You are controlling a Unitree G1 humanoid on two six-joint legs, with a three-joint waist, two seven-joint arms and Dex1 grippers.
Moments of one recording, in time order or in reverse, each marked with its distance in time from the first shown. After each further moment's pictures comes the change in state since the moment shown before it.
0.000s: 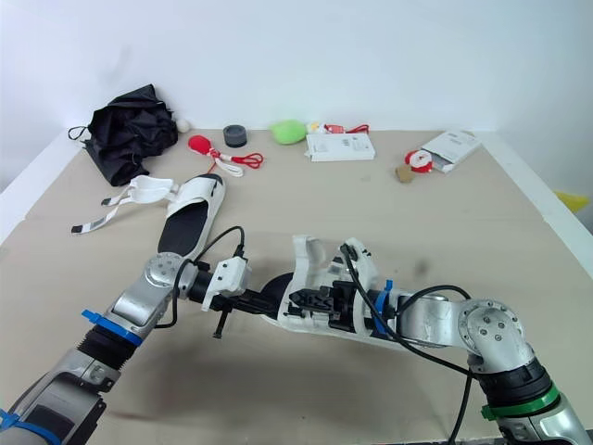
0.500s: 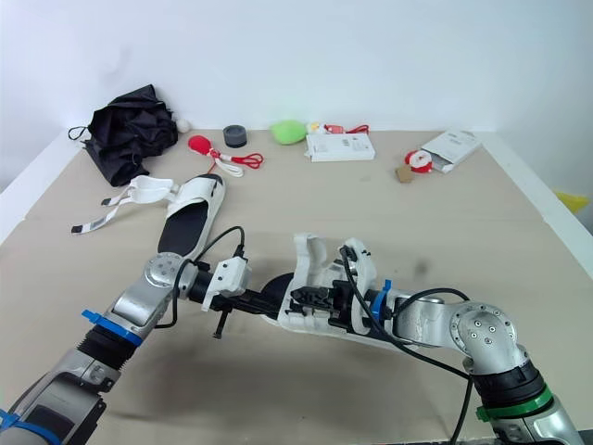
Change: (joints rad) left arm 0.000 0.000 0.000 0.000 0.000 0.001 0.000; right arm 0.008 0.032 -0.006 0.012 -0.170 0.009 0.117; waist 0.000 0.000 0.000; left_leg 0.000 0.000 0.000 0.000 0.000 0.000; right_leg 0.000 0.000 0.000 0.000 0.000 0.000
